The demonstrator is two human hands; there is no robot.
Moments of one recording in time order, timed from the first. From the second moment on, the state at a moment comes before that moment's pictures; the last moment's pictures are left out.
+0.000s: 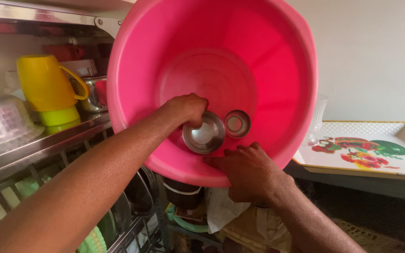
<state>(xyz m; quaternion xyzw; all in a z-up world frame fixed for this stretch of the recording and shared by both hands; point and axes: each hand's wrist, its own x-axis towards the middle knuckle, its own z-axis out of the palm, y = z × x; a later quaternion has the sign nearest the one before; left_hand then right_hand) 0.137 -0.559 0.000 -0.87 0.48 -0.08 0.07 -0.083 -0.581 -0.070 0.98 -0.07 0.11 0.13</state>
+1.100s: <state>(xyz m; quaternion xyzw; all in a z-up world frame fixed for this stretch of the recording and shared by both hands) 0.113 -0.602 0.004 -0.76 0.65 -0.06 0.01 -0.064 -0.585 -0.075 0.98 -0.08 0.16 0.10</state>
